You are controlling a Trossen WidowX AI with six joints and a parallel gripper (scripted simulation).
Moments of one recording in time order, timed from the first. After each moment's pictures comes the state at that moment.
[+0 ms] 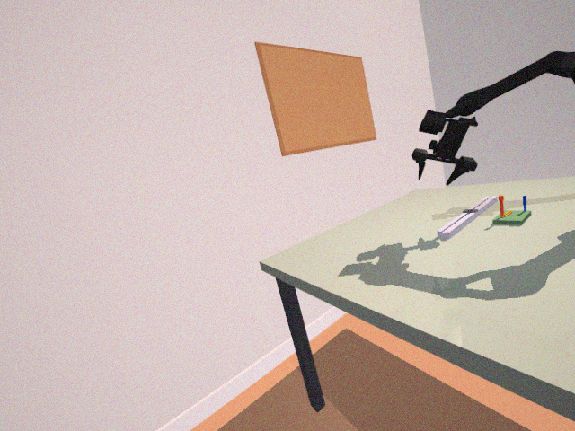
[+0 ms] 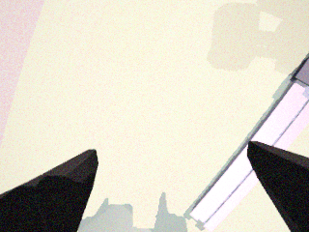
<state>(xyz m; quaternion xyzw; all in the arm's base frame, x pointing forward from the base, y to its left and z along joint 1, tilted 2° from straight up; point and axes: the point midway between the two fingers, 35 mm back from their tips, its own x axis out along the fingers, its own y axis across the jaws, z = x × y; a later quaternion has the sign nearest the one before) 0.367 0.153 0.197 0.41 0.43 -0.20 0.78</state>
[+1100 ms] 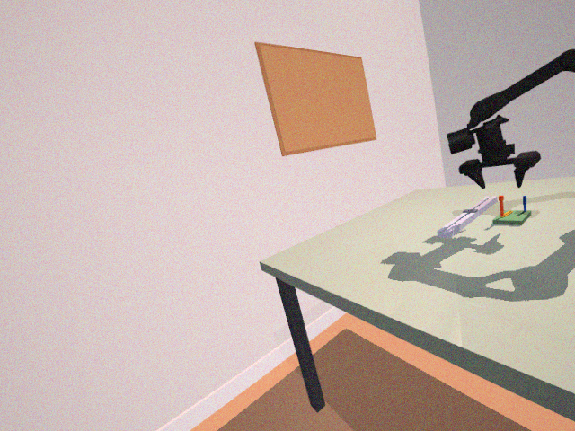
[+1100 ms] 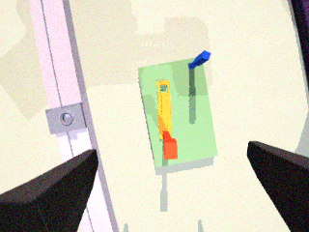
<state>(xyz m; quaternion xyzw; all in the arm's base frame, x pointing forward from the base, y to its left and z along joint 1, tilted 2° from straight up) 0.230 0.070 0.137 0.47 0.40 -0.56 0.55</state>
